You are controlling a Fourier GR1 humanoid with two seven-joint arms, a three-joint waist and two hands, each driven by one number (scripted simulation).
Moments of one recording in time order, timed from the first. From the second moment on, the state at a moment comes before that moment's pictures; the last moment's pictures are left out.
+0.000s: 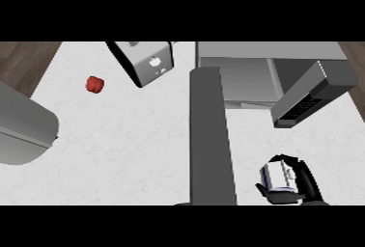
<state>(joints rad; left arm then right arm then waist) 1.00 0.00 0.14 -2.24 0.31 -0.45 -0.57 -0.17 -0.17 -0.23 -0.63 0.49 -0.17 -1.04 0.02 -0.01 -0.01</state>
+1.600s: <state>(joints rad) 0.92 0.02 0.27 -2.18 0.43 -0.52 -0.48 -0.56 -0.08 -0.20 -0.66 0.44 -0.19 -0.83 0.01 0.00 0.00</state>
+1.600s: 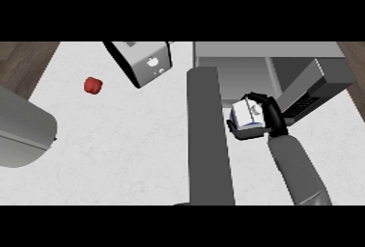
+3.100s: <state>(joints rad) 0.68 0.08 0.32 -2.00 0.38 -0.54 -0.43 -1.00 -0.22 -0.34 -0.20 0.50 -0.63 -0.58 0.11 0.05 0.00</state>
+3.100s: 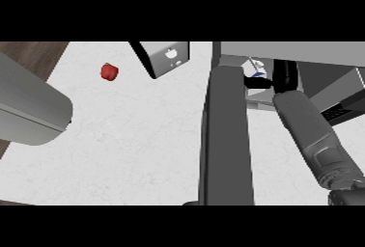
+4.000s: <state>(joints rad) 0.62 0.07 0.23 -2.01 0.29 -0.57 -0.41 -0.98 -0.19 -0.40 -0.15 0.42 -0.40 -0.76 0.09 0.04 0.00</state>
